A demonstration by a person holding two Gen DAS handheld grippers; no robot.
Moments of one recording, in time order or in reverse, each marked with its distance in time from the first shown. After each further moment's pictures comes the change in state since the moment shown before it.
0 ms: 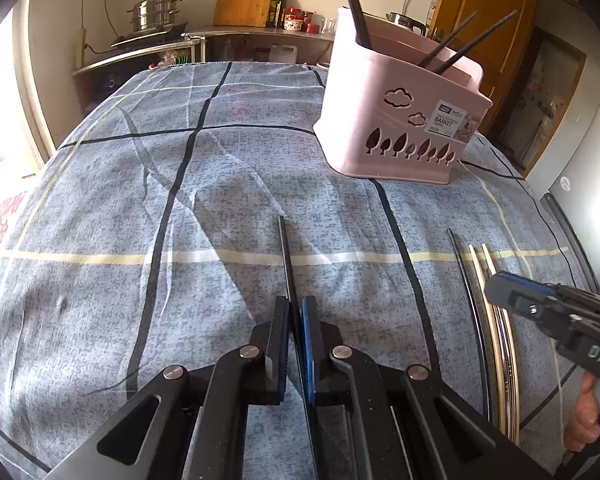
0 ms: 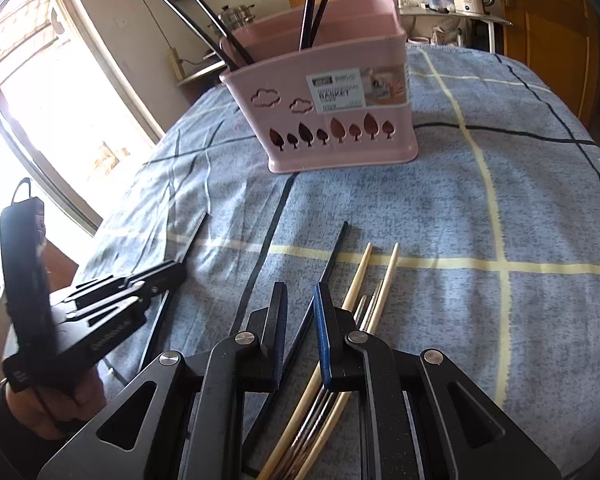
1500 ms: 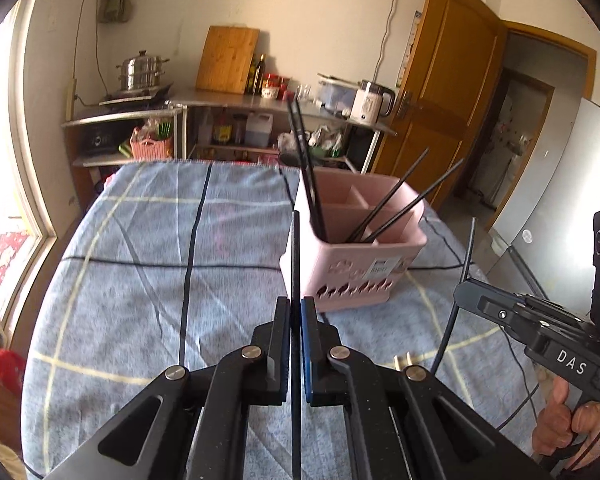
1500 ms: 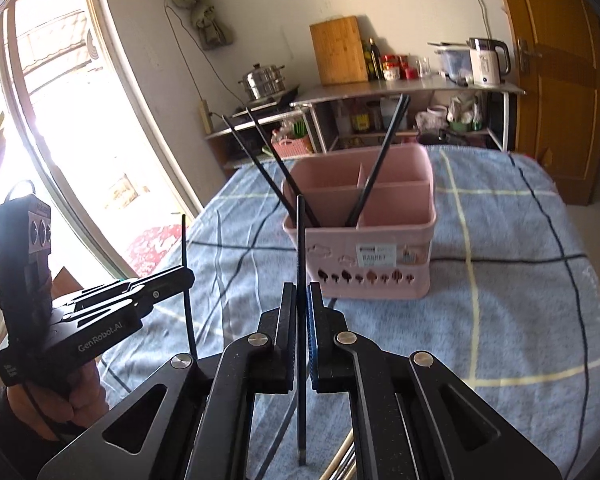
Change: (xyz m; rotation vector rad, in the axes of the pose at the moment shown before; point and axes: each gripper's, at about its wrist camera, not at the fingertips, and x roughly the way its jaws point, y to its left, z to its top) left arm -0.093 -0.011 0.093 0.025 -0.215 -0.097; right arm -0.081 0.038 0.073 -0.074 -0.226 0.049
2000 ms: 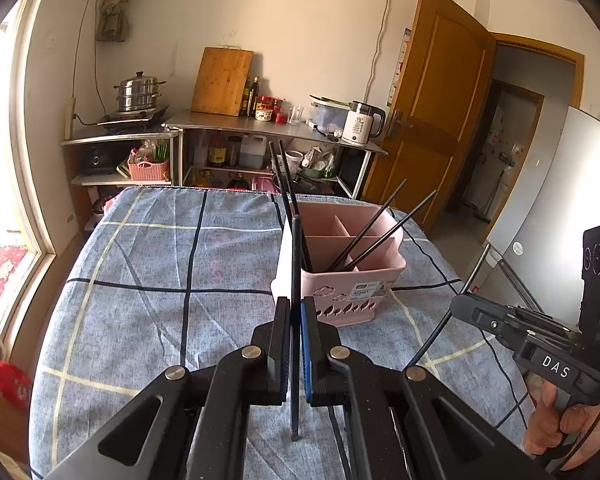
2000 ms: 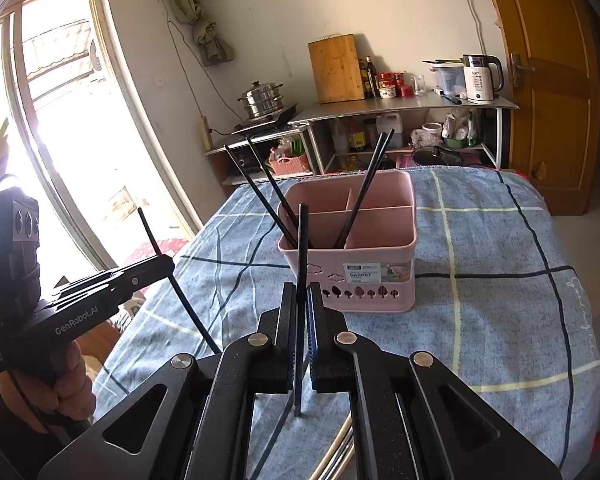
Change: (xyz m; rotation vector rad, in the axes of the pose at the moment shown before) left arm -0.028 -0.010 0.004 0.009 -0.063 -0.014; right arm -0.022 -0.008 0.002 -0.001 -0.053 -0.006
